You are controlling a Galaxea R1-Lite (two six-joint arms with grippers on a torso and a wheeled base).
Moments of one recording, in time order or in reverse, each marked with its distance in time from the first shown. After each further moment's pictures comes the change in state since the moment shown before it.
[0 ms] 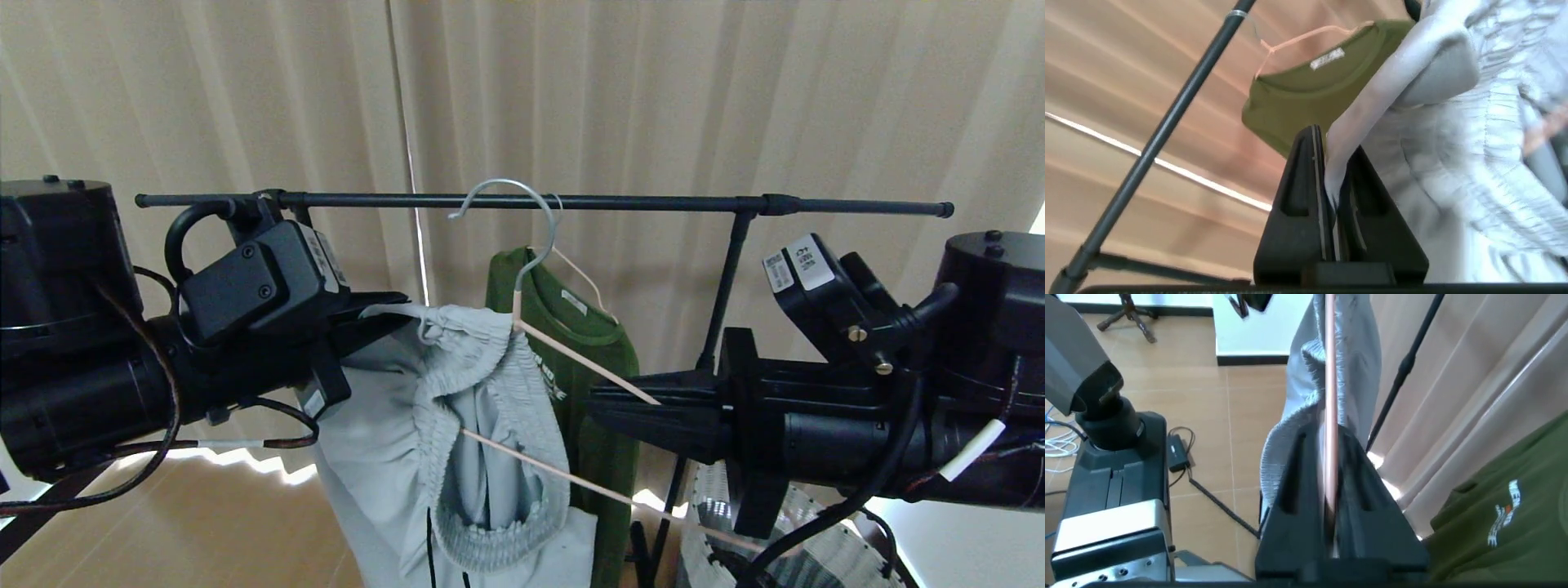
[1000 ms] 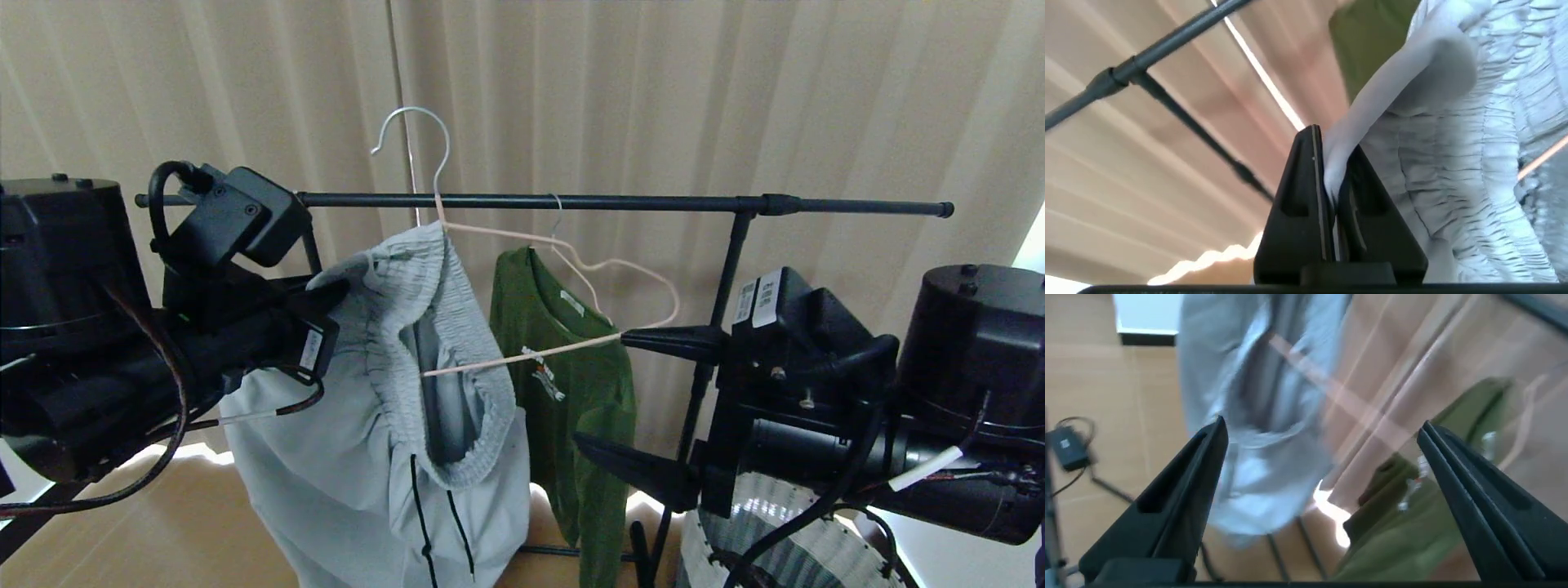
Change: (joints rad) left arm -0.031 0.004 -0.012 0.000 0.514 -0.406; right arm 0.017 0.031 0.065 -0.089 -0.241 -0.136
